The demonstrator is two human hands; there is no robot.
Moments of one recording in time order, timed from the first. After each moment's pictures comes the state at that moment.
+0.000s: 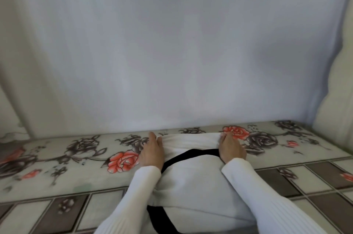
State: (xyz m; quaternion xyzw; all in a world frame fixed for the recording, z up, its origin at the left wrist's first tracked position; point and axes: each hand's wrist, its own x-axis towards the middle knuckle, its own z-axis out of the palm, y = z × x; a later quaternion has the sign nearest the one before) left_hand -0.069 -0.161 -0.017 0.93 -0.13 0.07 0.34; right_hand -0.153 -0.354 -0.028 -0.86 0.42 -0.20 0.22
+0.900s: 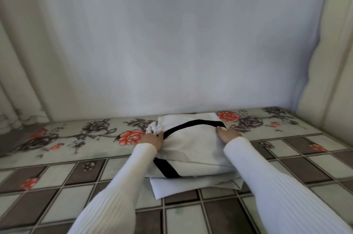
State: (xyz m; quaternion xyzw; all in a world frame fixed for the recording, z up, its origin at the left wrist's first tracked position) left_hand -0.129 -0.113 0.001 0.97 -0.14 -0.10 0.19; right_hand -0.225 -0.328 -0.012 -0.82 0.47 -0.06 0.33
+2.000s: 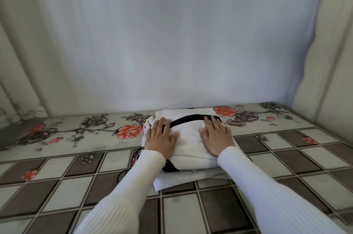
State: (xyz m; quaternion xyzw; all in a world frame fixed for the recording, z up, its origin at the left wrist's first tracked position) left_hand -0.165 -0.122 -0.028 0.93 -0.31 0.10 0.15; right_hand -0.245 -0.288 -0.033 -0.95 0.24 -0.15 0.11
